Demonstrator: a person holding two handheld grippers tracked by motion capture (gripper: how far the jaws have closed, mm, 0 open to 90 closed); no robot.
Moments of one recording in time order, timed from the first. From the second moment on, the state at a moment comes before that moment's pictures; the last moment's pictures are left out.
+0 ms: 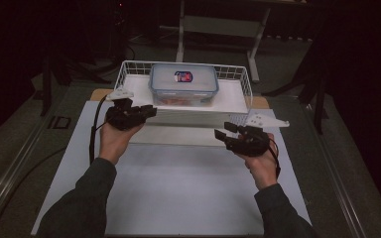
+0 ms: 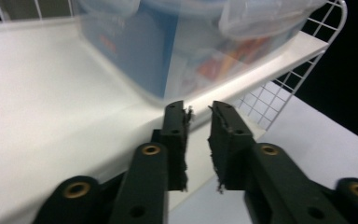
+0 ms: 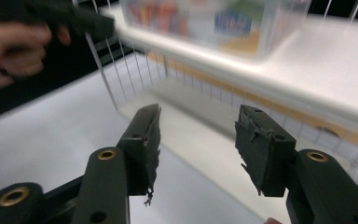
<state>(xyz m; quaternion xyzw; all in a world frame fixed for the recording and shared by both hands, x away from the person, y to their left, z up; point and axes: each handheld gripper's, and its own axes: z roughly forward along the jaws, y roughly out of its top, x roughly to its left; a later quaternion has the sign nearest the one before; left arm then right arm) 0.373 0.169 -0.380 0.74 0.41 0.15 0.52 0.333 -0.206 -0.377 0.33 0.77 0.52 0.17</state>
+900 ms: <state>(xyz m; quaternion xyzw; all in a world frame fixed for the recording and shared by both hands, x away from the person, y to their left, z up) 0.249 0.207 -0.467 0.79 0.38 0.21 0.43 0.260 -0.257 -0.462 0.34 0.82 0.44 0.14</state>
